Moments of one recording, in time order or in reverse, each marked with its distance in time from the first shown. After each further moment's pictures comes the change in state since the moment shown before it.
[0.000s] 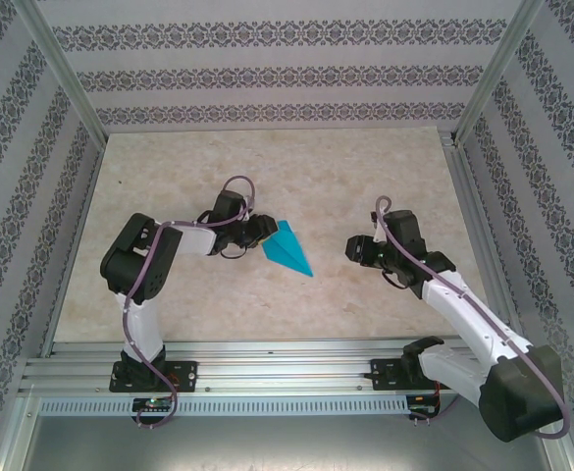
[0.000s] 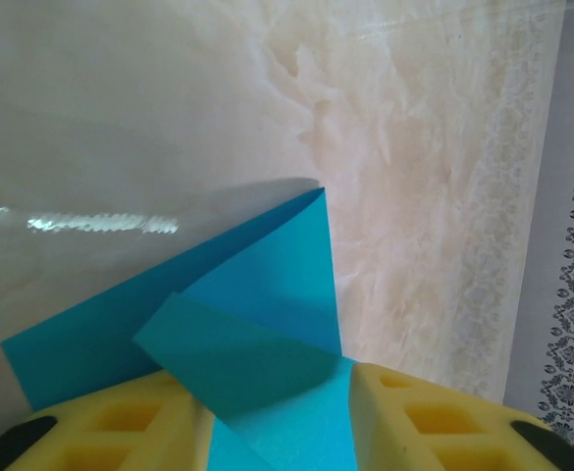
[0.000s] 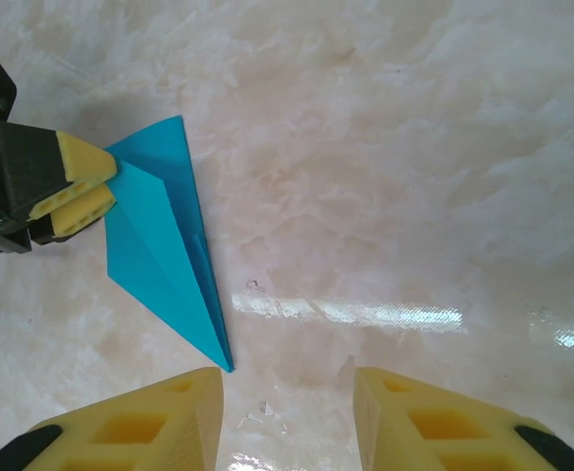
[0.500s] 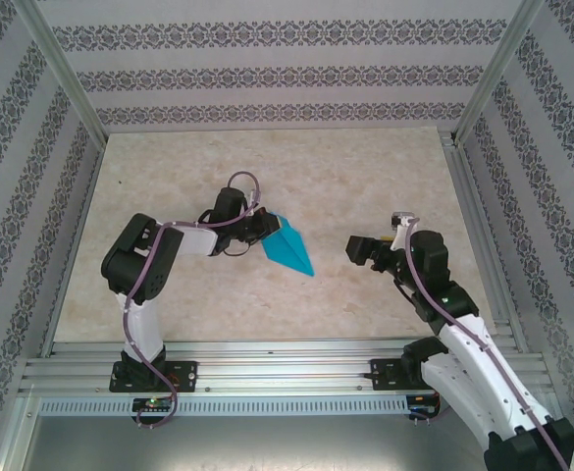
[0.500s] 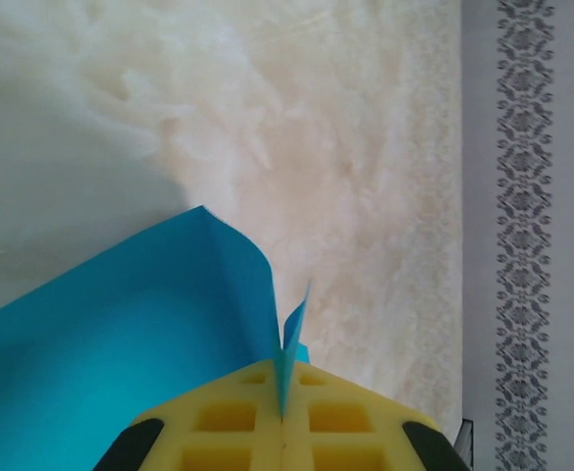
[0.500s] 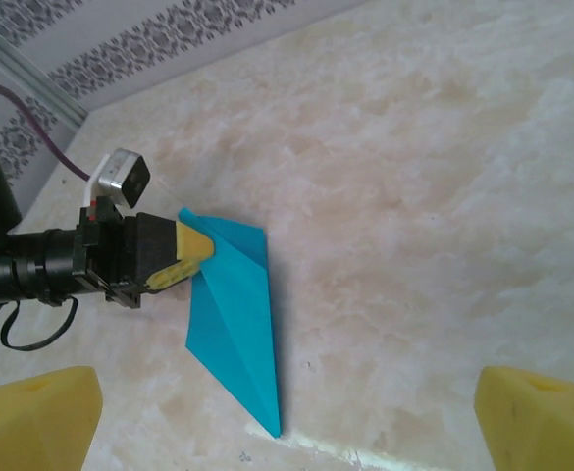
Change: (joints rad) left arm -0.011 -0.019 -0.001 0.136 0.083 0.030; right arm -0.027 -0.382 -0.159 0.168 -0.011 -0.015
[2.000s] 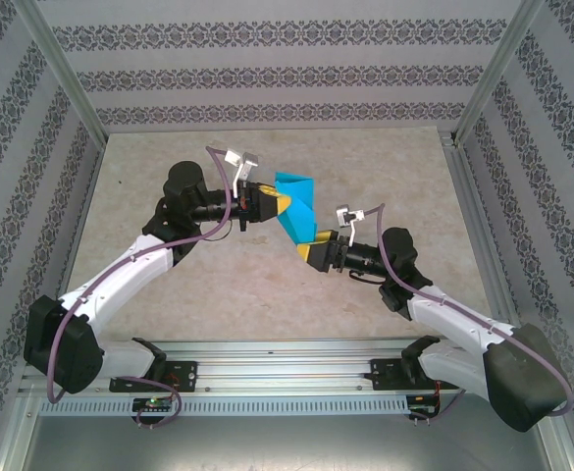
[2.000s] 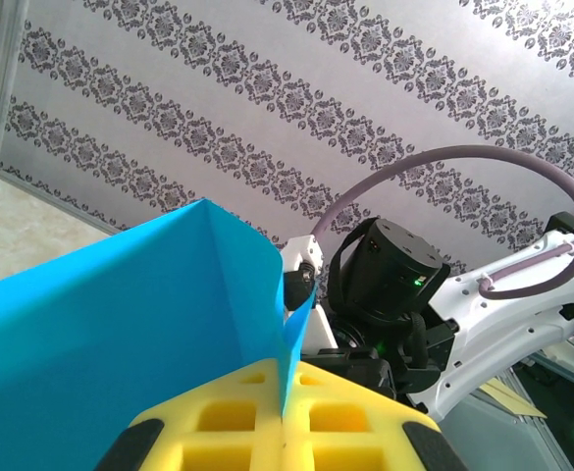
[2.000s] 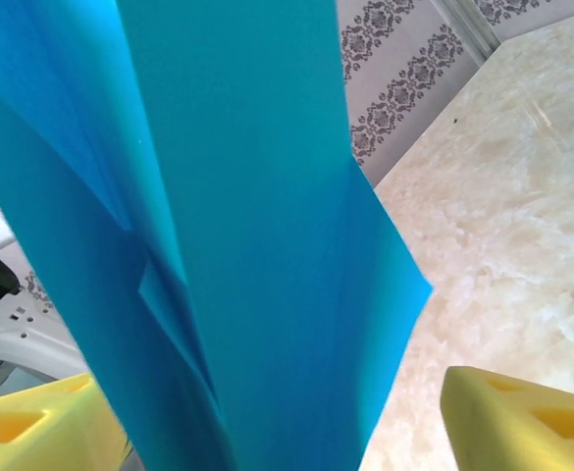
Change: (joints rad) left arm -0.066 -0.615 0.061 -0.079 0.362 0.435; right arm 0.227 0.435 -0.074 0.939 -0.547 0.338
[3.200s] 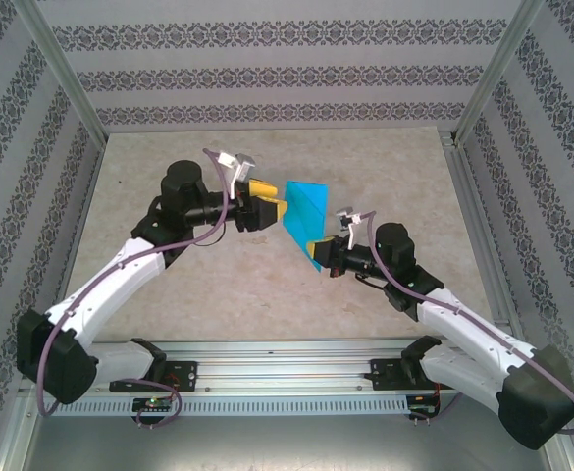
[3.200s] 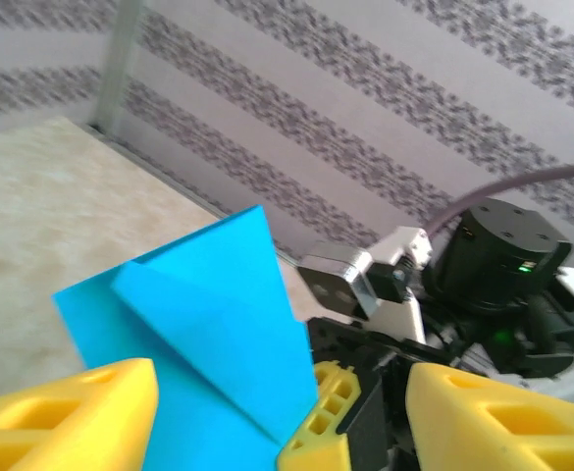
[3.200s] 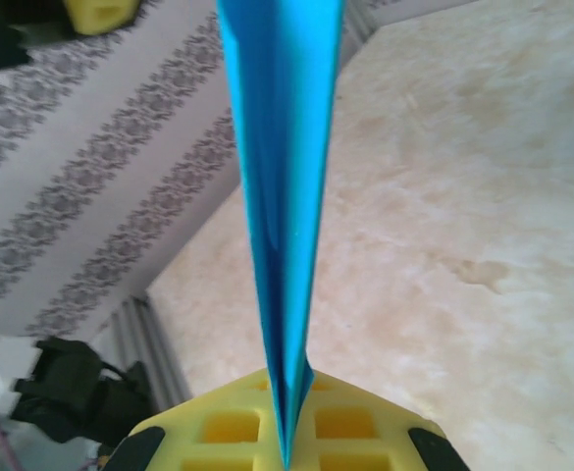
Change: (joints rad) left arm 0.008 -0.095 0.025 -0.295 -0.219 0.141; right arm 0.032 -0.125 0.103 -0.525 0.229 -0.309
